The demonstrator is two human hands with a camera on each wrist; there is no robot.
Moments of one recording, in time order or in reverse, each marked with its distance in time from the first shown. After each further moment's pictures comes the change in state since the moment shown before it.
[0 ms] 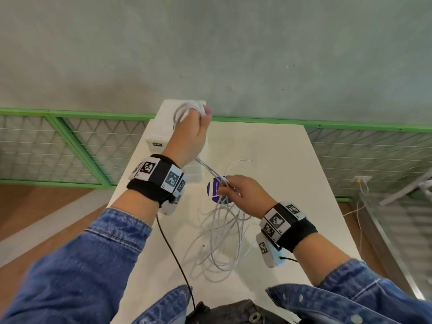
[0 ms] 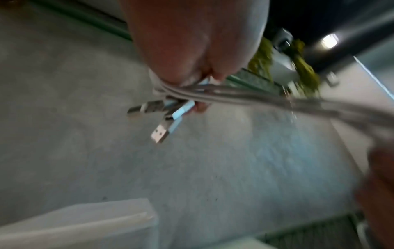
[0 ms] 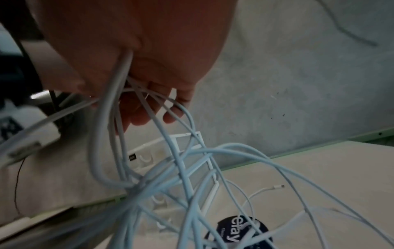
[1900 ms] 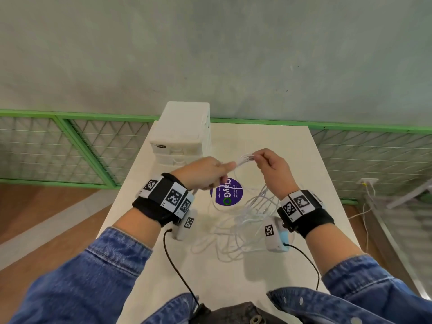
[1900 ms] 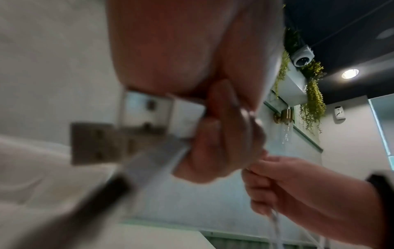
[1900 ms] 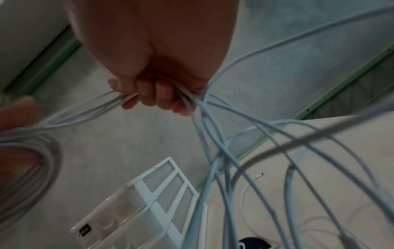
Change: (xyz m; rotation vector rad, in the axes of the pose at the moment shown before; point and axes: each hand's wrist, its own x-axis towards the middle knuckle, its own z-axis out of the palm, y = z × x) left_hand -0.040 0.016 0.013 -0.057 -0.710 -0.519; right_hand 0.015 0.022 -0.043 0.300 0.412 0.274
